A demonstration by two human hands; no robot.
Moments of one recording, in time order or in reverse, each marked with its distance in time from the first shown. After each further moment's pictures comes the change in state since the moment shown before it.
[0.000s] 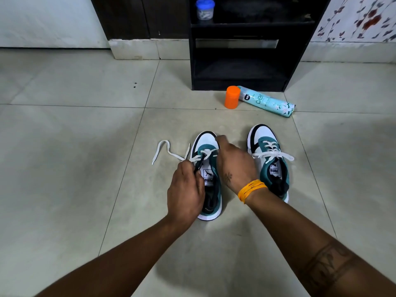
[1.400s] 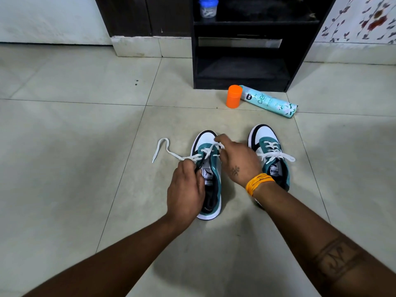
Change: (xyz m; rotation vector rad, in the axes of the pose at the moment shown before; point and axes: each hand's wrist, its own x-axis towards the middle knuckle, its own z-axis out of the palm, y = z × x) left_hand 0.000 0.002 -0.002 0.009 -0.018 0.031; right_hand 0.011 0.016 -0.009 0.078 -0.096 -0.092
